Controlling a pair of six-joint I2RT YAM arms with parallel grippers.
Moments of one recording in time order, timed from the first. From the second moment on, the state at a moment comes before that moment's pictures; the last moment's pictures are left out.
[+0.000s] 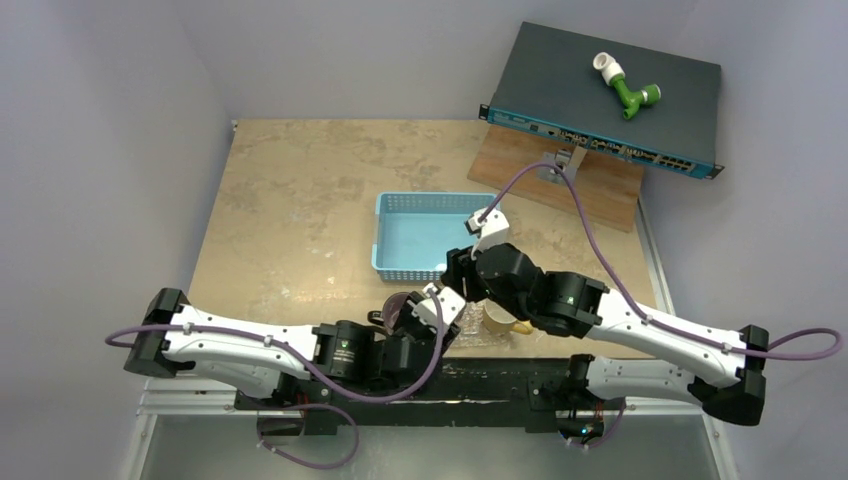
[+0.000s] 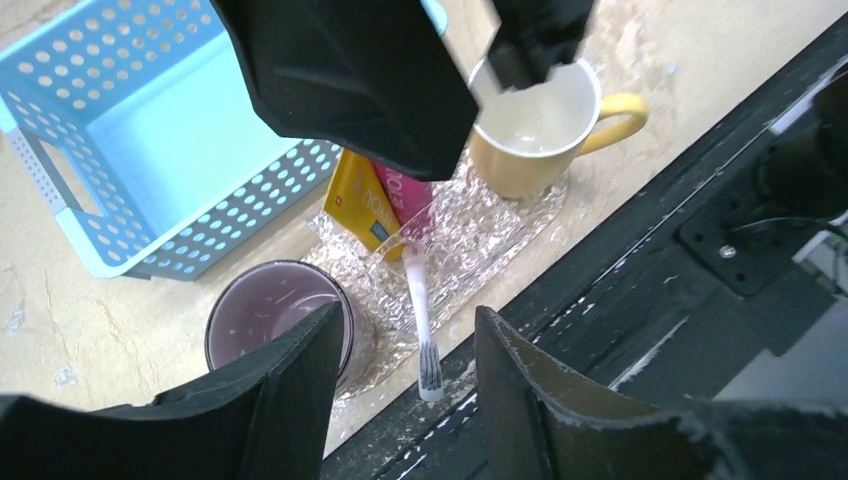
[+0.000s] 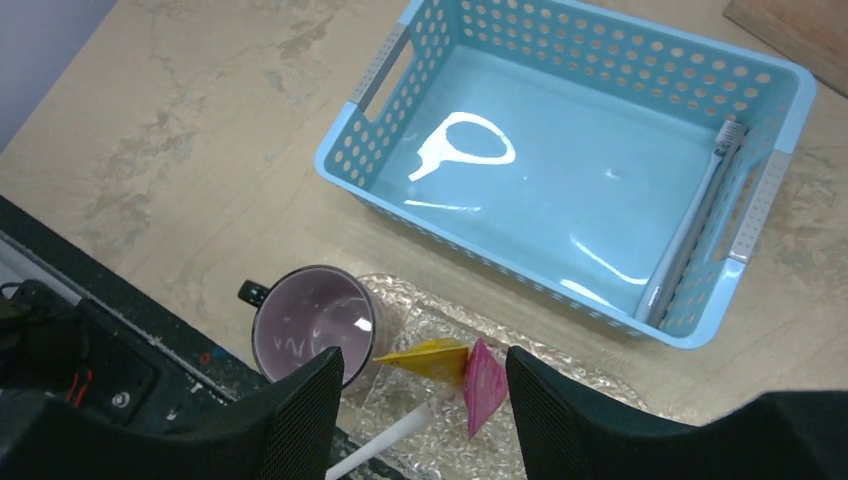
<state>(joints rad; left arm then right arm) -1.65 1.23 0.97 -0.51 -0.86 -0.54 1.15 1.00 0.97 -0.55 0.47 0.52</state>
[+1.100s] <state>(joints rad) -1.47 0.75 1.13 -1.00 -0.68 -0.52 0.79 1.50 1.13 -0.63 0.45 0.44</state>
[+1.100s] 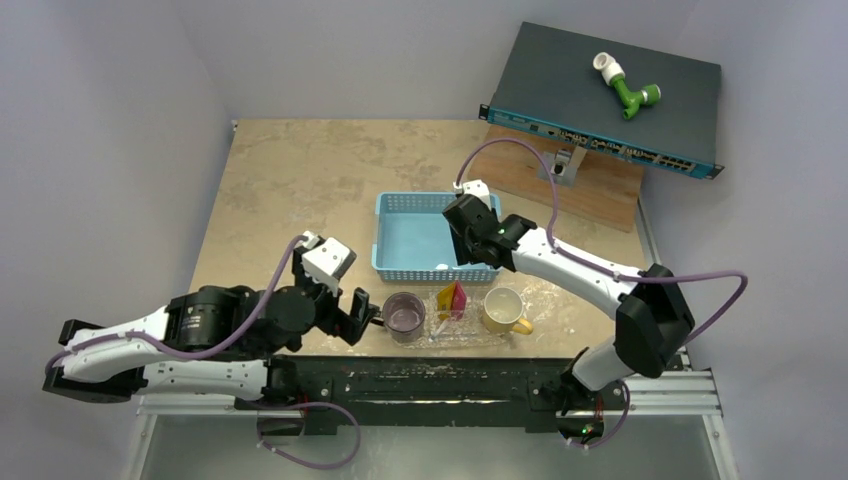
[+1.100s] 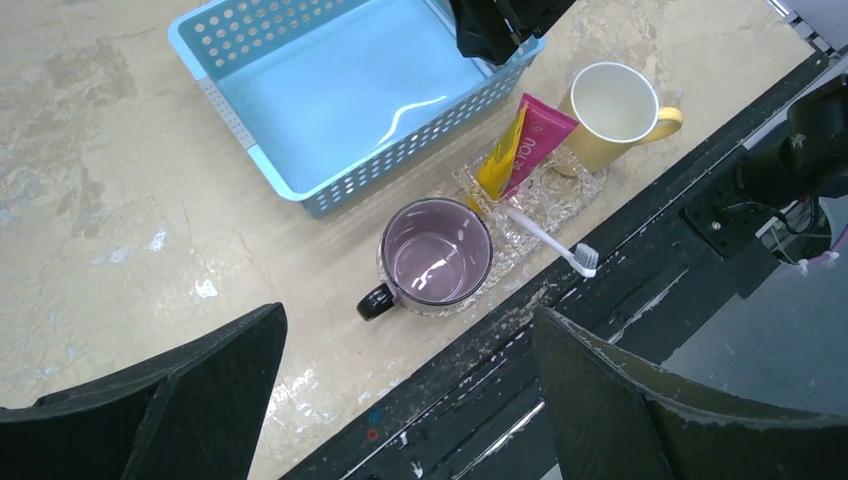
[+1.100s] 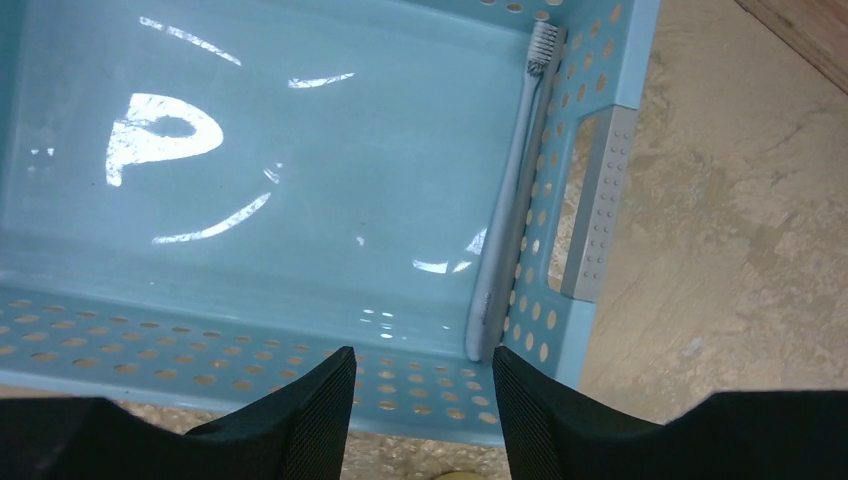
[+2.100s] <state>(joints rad) -1.47 0.62 1.00 -1.07 -0.71 -0.55 0.61 1.77 1.24 -0.63 0.44 0.35</state>
